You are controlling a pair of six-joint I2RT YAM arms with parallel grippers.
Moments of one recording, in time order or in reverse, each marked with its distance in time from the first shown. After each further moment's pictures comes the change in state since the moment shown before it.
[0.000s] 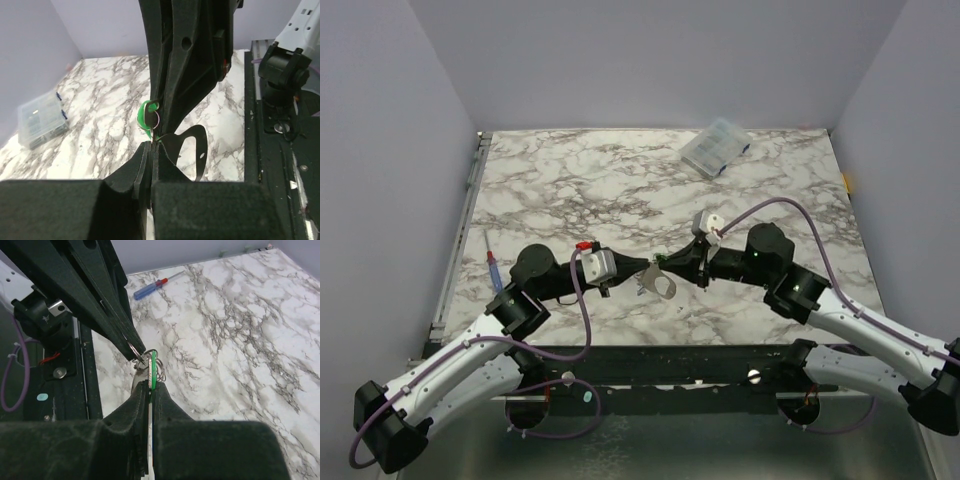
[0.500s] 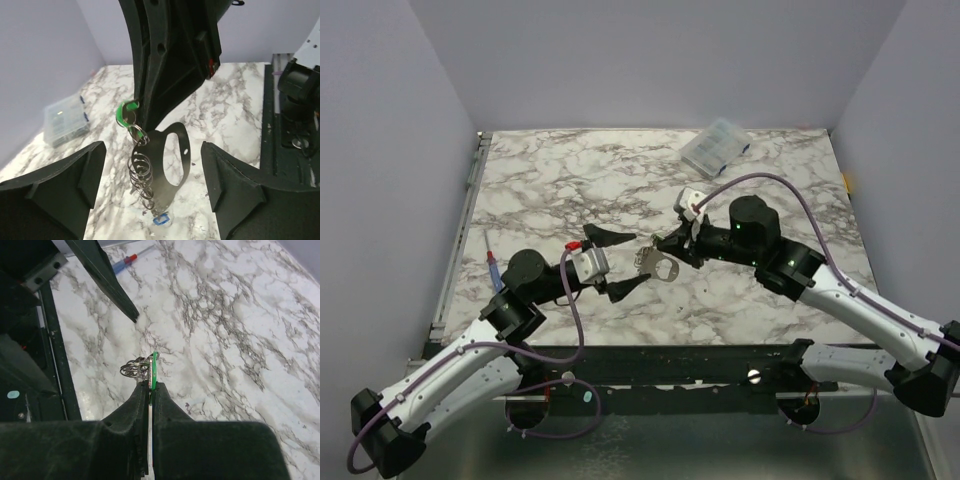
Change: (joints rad) left arm 0.000 -0.035 -0.008 0.022 -0.088 -0.020; right arm 0.002 0.125 0.267 -0.282 0.101 -0.094
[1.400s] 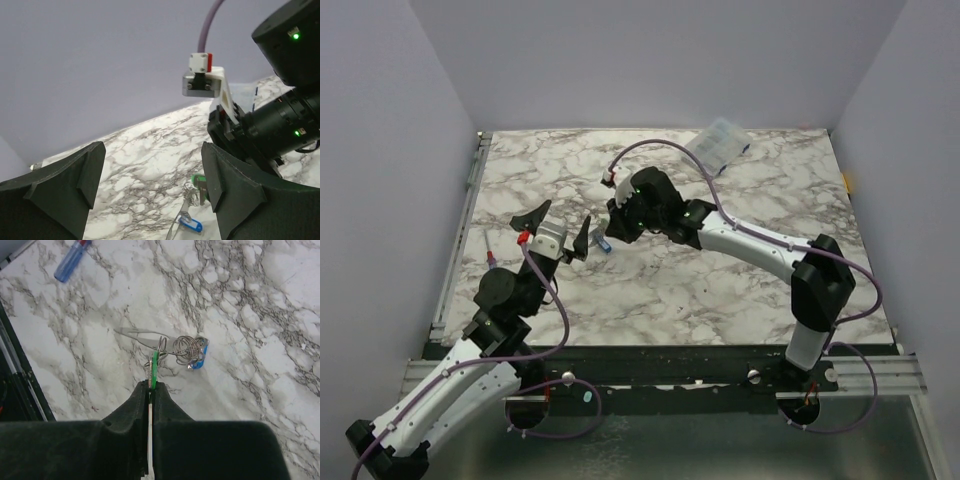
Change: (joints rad) left arm 0.053 -0.189 -0.044 0.005 -0.787 0.120; right arm 0.026 0.737 0.483 -0.035 0.099 0.243
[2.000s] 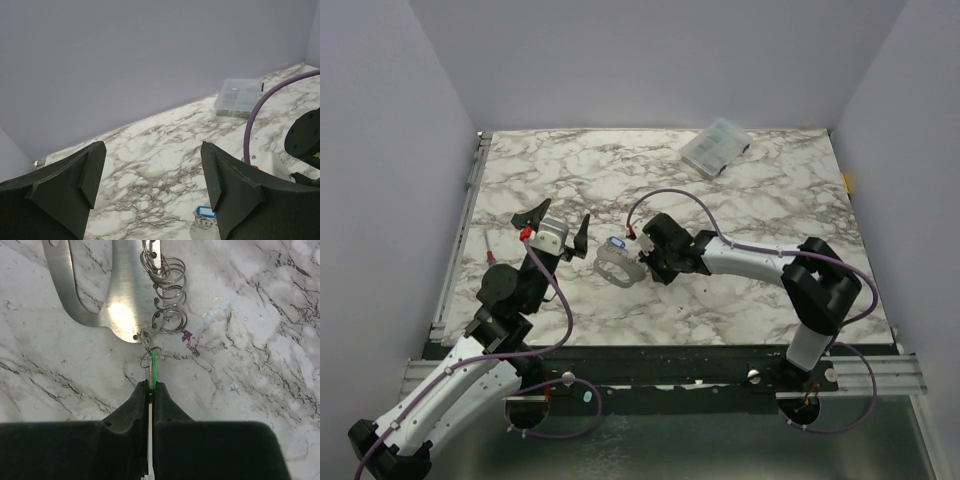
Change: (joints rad) left arm 0.035 0.021 -0.001 0.013 0.000 0.000; right arm 0.000 -0.039 -0.378 -0.110 0.193 -0.091
